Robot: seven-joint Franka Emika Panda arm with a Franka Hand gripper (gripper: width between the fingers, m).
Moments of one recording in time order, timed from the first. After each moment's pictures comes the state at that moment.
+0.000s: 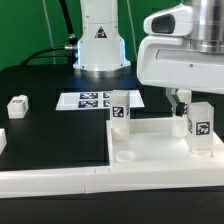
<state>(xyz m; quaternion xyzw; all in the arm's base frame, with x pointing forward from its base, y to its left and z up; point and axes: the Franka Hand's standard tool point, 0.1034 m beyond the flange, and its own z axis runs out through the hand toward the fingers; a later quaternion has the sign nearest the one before) 0.630 0.126 0.084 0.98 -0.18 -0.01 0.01</state>
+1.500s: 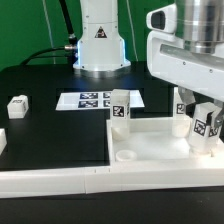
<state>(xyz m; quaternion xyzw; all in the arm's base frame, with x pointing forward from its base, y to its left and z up) 0.636 0.112 0.084 0.82 -0.57 -0.03 -0.02</state>
